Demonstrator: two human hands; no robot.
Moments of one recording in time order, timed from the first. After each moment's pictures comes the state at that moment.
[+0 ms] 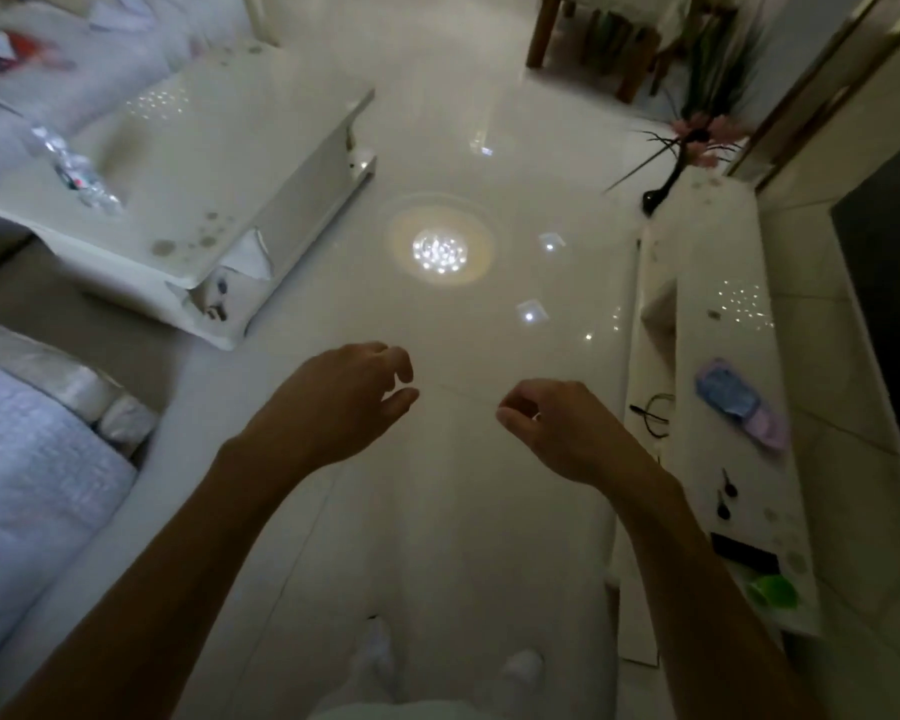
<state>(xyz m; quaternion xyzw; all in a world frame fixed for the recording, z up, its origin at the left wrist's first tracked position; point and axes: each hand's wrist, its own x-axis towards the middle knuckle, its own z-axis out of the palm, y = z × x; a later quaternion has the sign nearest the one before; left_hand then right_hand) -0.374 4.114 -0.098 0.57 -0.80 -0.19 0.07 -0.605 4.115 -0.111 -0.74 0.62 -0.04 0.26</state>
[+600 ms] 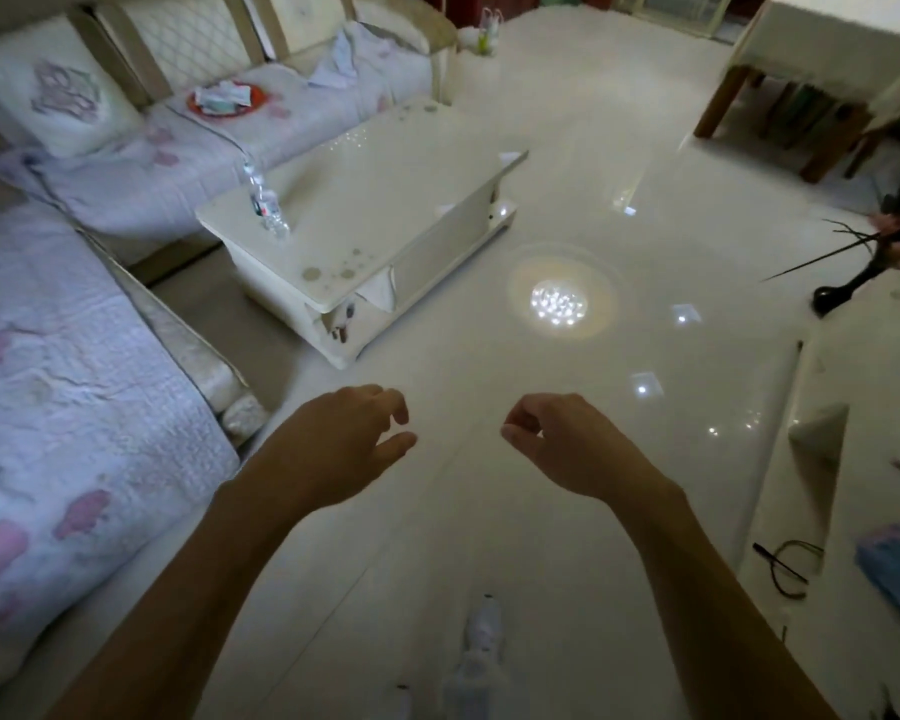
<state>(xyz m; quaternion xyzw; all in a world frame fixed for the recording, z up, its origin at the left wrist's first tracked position) -0.300 4.071 -0.096 0.70 -0.69 -0.20 0.05 -0.520 3.977 -0.119 -0.84 0.47 -0.01 0.26</state>
